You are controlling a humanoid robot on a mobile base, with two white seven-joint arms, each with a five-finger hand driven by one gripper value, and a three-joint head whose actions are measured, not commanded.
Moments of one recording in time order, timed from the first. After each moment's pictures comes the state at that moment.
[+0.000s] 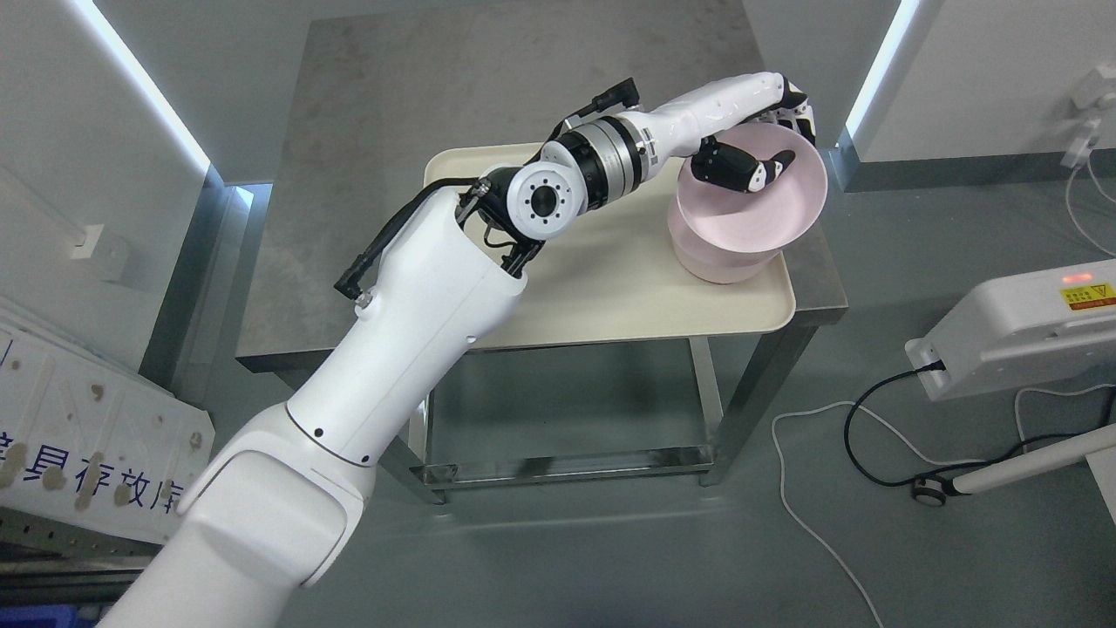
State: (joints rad) left arm -1.04 0.01 -0.74 -1.23 -0.24 0.04 -0.46; right arm 0.05 0.00 -0.09 -0.20 -0.09 0.01 0.06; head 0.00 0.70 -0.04
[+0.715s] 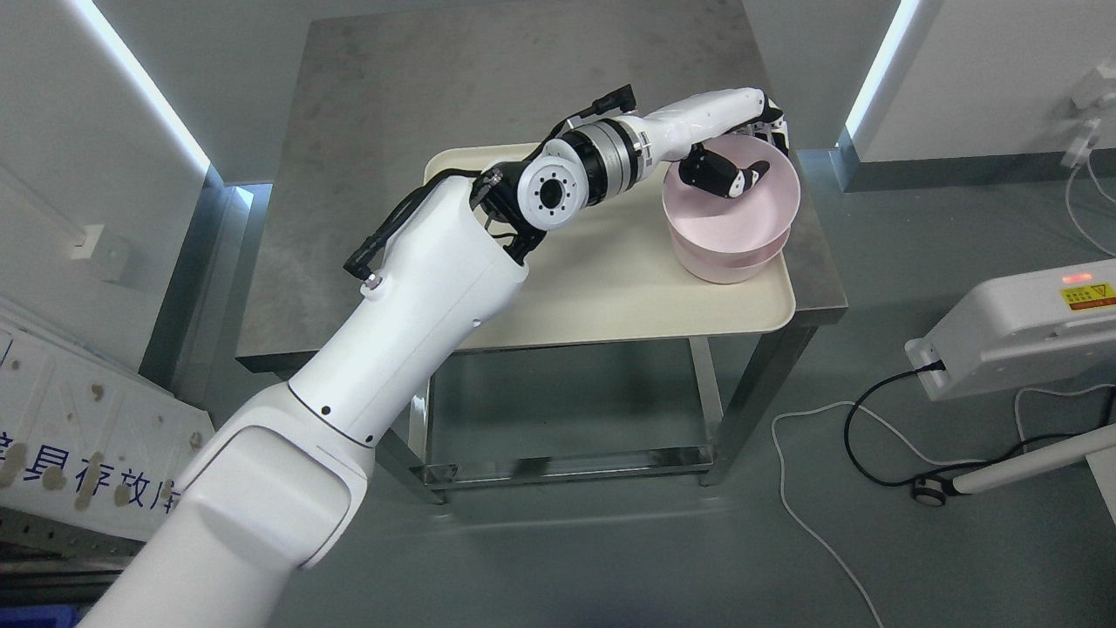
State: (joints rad) left arm -1.10 0.00 -0.77 -1.10 -0.27 0.03 -0.46; right arm 0.05 0.00 -0.09 -0.20 -0.09 0.02 0.06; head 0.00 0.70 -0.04
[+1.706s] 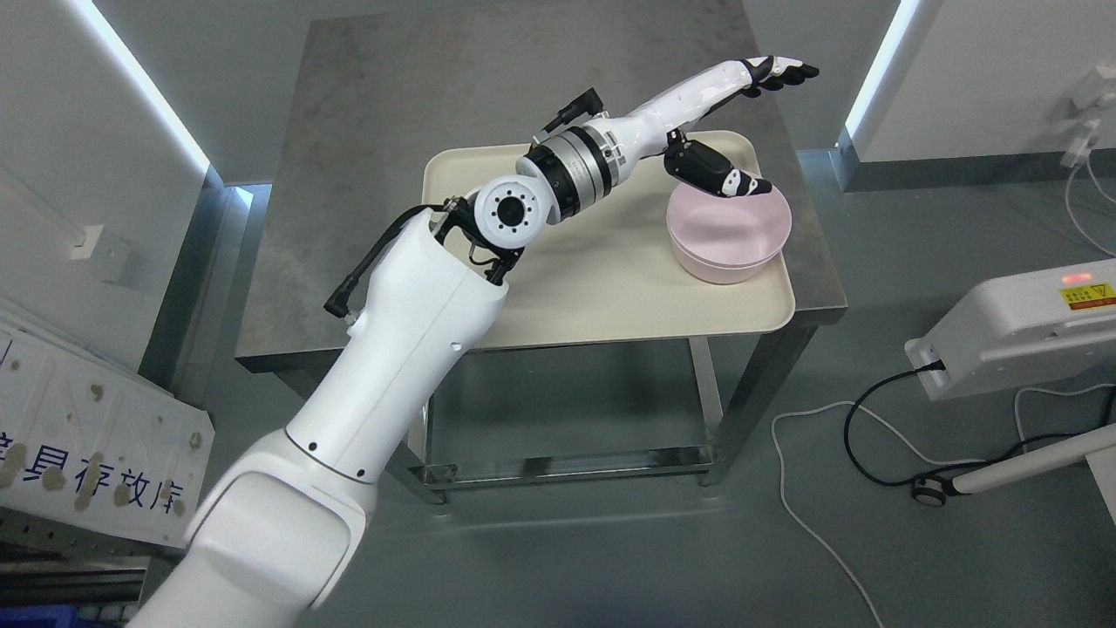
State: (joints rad) left arm -0.92 0.00 -0.59 -1.25 -0.13 -0.06 -0.45; right arm 0.05 0.00 -0.09 -0.20 -0.09 0.01 0.06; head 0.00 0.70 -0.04
